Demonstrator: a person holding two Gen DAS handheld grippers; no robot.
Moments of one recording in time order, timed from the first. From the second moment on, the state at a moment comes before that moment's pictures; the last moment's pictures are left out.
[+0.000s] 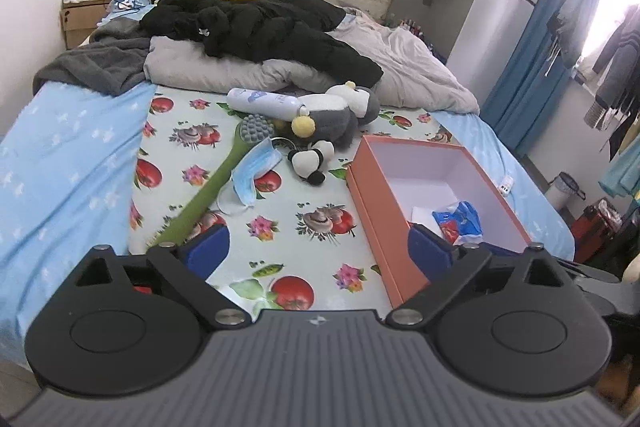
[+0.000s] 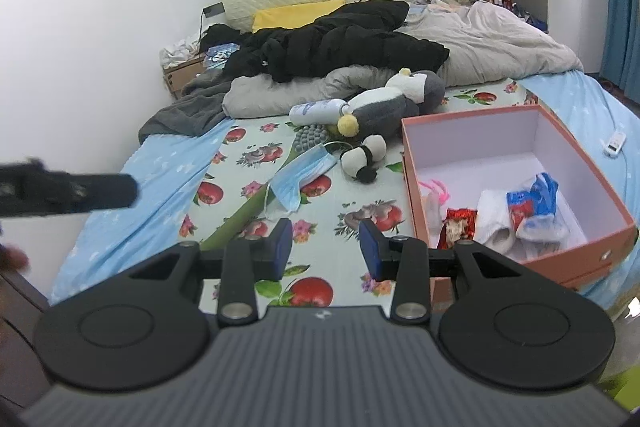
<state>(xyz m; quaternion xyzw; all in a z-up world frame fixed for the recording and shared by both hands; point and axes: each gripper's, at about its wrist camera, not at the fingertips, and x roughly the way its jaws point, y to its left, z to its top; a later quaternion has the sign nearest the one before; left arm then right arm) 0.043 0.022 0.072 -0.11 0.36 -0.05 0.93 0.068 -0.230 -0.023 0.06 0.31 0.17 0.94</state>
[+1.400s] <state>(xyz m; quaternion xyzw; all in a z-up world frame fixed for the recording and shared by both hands) 0.153 0.055 0.041 -0.16 0.49 -0.01 0.86 0.176 -0.208 -0.076 0.06 0.38 0.15 0.91</state>
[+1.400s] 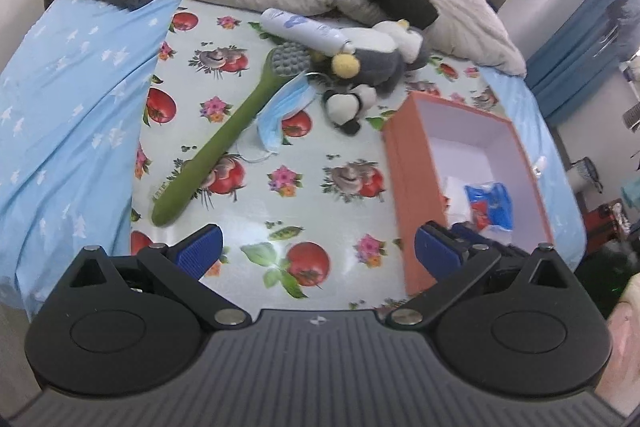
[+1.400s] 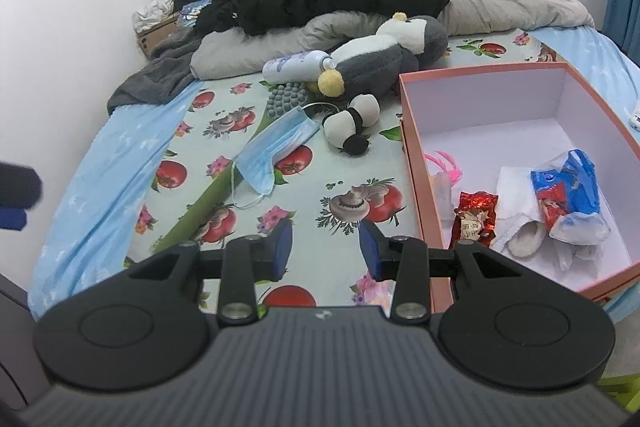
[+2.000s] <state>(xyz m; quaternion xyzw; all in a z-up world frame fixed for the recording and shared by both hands) 0.300 0.082 -0.142 -0.08 0.50 0.00 0.86 0.298 -0.168 -0.145 0.06 0.42 0.15 0.89</state>
